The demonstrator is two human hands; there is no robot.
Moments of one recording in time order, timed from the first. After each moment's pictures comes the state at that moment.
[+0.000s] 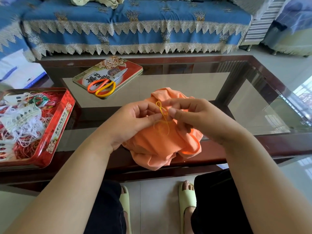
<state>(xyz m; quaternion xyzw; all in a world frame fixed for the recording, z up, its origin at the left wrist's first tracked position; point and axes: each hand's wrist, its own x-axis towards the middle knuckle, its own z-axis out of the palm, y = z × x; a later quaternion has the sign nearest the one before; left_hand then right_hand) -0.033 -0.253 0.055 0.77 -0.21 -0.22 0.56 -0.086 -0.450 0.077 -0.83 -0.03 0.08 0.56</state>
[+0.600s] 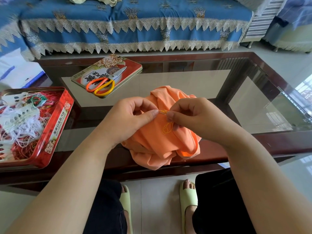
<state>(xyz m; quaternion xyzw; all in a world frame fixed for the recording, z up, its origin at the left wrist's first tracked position) -0.033 -0.253 0.055 0.83 -0.19 -0.13 0.51 -0.088 -0.447 0.072 -0.90 -0.04 0.02 0.44</state>
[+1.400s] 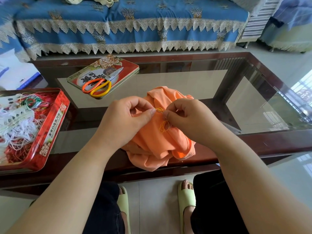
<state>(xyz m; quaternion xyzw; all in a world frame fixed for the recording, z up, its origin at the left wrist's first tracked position) -0.039 -0.257 0.052 0.85 -0.22 0.00 0.48 -0.085 -0.437 0.064 -0.92 0.00 -0.03 0.38</state>
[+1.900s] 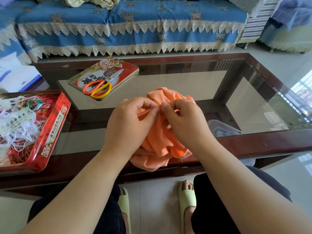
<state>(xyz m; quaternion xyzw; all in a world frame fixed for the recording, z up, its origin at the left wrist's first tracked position) -0.048 -0.273 0.039 0.85 -0.24 0.17 0.44 -0.086 -0.413 0.055 -0.87 0.09 -0.13 0.46</state>
